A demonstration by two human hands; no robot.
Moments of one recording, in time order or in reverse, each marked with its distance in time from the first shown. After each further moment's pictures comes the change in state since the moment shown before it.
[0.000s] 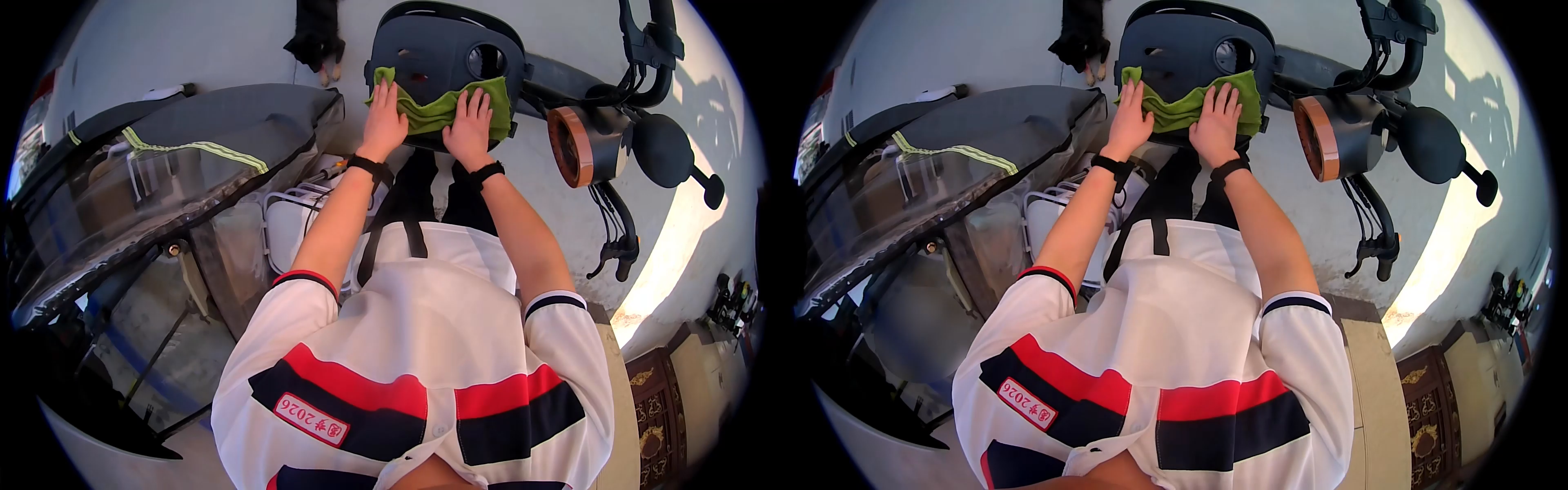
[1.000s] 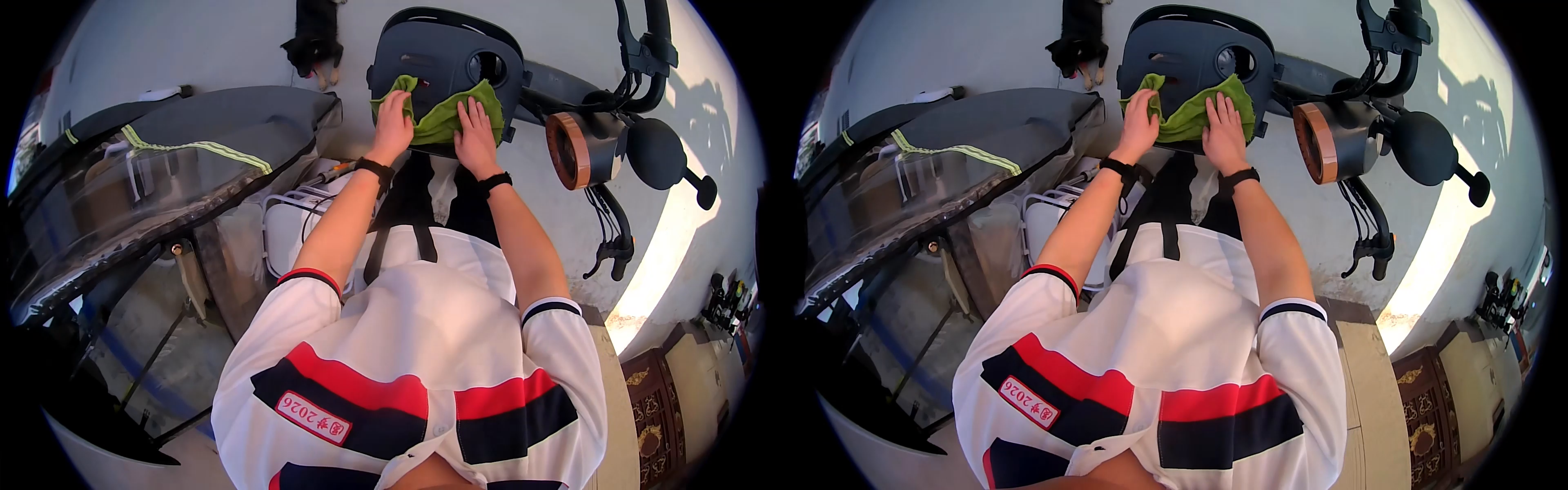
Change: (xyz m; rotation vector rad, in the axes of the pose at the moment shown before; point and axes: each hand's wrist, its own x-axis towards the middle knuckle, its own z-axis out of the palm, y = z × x) left_hand 0.000 0.009 0.008 -0.283 0.179 0.086; right_hand -0.009 0.028 0.003 0.092 0.011 -0.134
